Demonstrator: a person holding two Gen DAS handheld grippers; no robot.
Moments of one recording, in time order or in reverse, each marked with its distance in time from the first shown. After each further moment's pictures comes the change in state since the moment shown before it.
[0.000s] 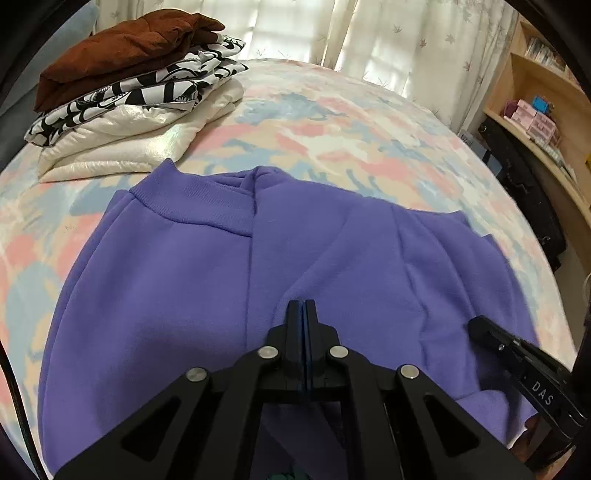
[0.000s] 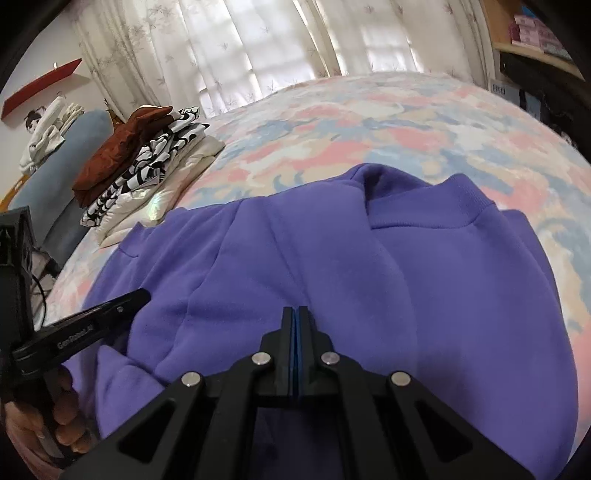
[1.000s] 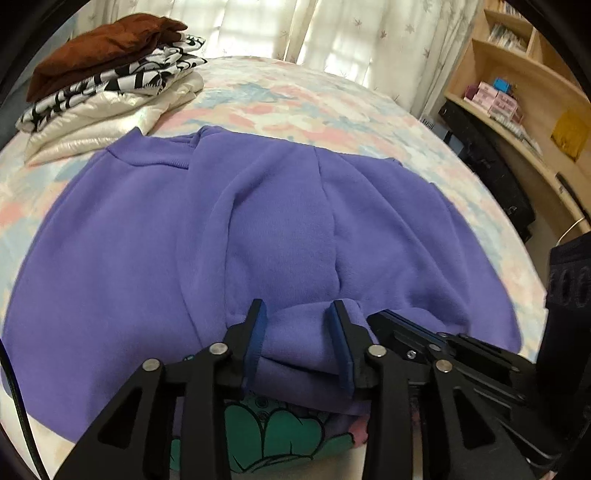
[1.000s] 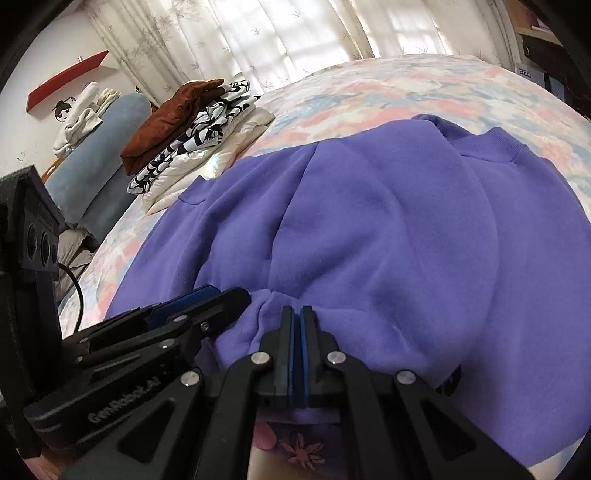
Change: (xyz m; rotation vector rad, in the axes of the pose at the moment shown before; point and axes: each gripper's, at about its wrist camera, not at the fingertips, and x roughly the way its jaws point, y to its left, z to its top) left arm -0.035 -0.029 -0.070 0.053 0.005 -0.110; right arm -0.017 0.039 -0.058 -0.018 0.049 0.139
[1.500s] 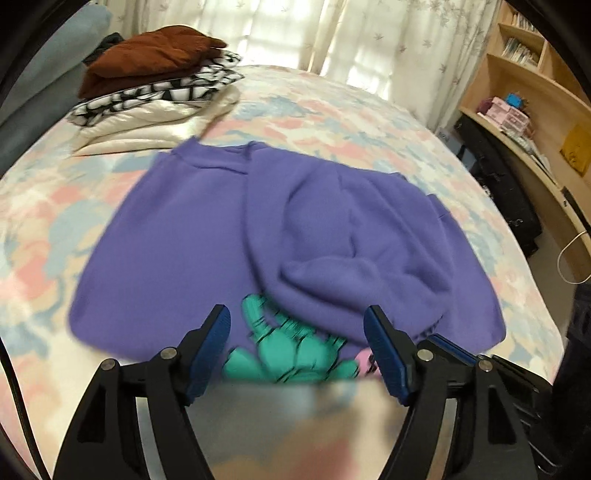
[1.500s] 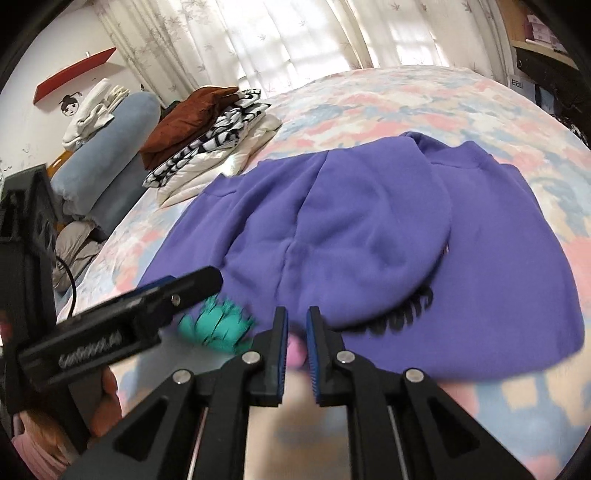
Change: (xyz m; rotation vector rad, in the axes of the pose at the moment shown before) left arm -0.077 0.004 -0.022 -0.045 -0.019 0.109; right arm -0.067 0.032 -0.030 -0.026 -0.009 -0.035
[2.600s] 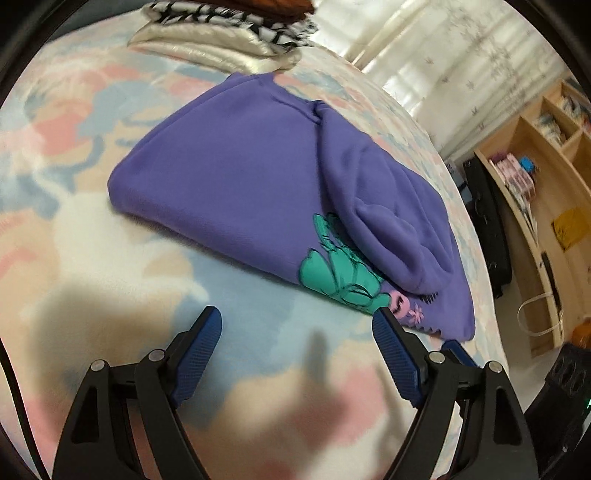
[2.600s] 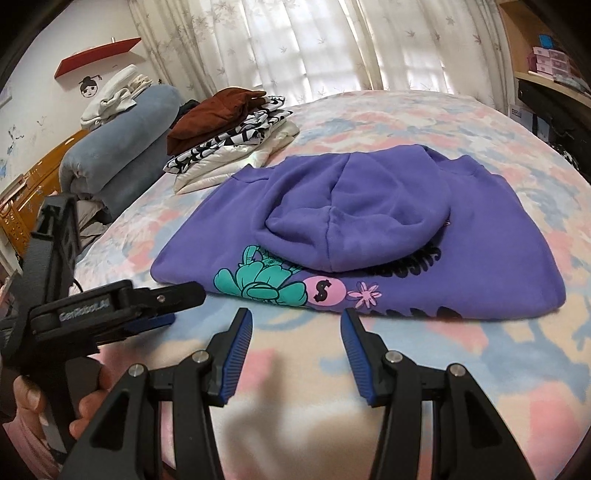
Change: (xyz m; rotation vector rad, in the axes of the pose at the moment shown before) left arm -0.002 0.087 -0.059 -0.326 0.073 -0.179; right arm -0.029 0.042 -0.050 -0.095 -0.076 -0.047
